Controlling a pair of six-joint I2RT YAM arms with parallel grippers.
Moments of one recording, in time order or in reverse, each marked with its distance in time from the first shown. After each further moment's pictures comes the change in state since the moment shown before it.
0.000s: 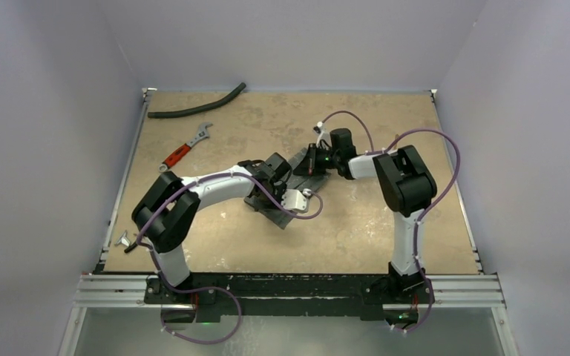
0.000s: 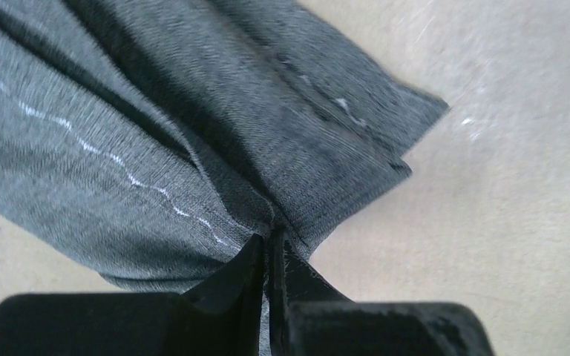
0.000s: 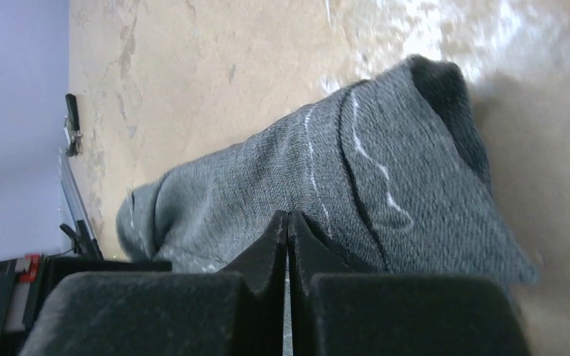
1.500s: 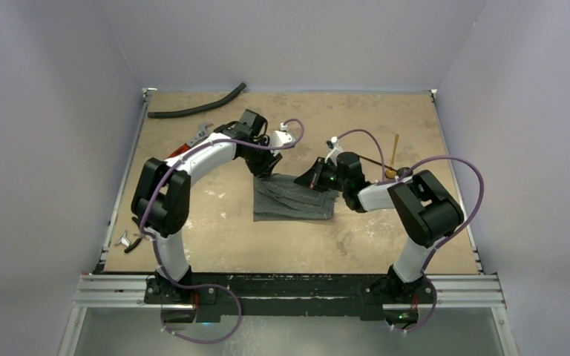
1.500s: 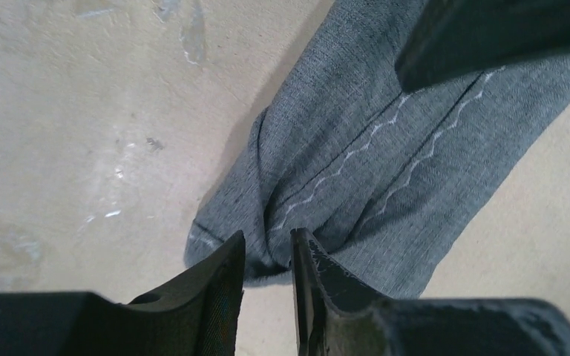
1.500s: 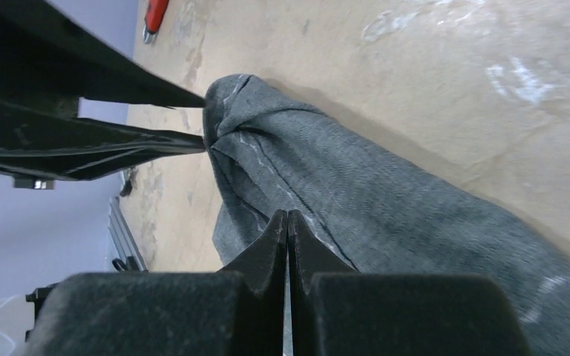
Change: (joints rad) left arm 0.282 0.061 0.268 -0.005 0.227 -0.408; right arm 0.097 -0.357 -0.484 0.381 0.257 0.292
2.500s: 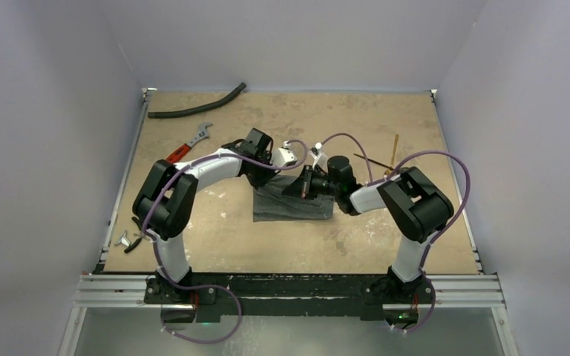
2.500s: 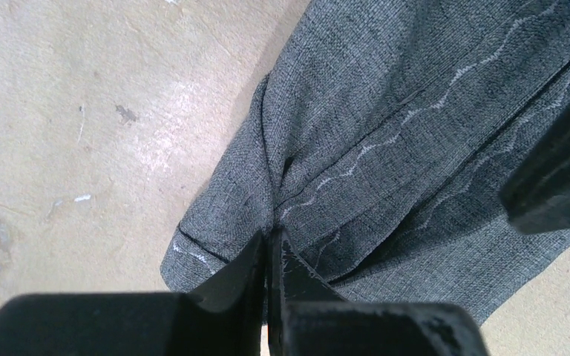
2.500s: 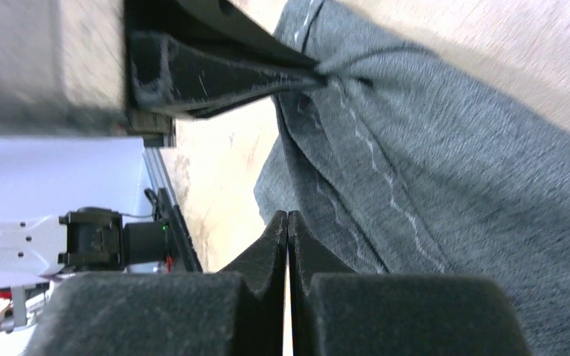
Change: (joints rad) left arm -0.060 0.016 -0.183 0.188 -0.194 0.003; right arm 0.080 0.079 0.034 0.060 -0.162 0.025
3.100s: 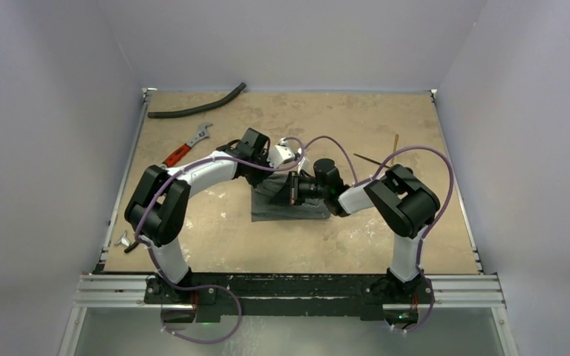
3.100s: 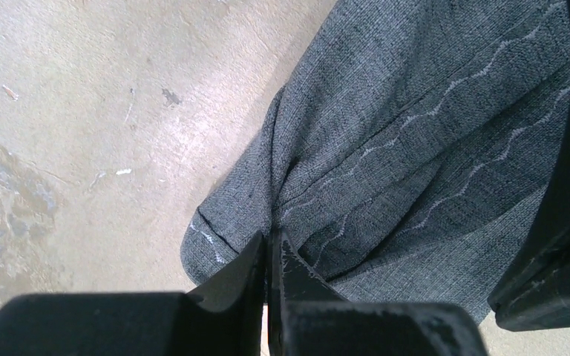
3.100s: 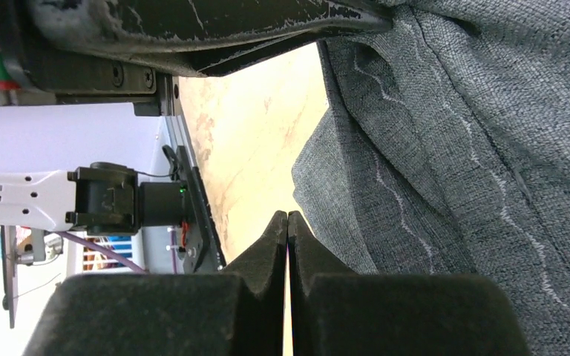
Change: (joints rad) left arm -0.003 -0.081 -0.053 0.051 -0.055 -0.028; right arm 0.103 0.080 0.056 0.050 -0.093 0.011
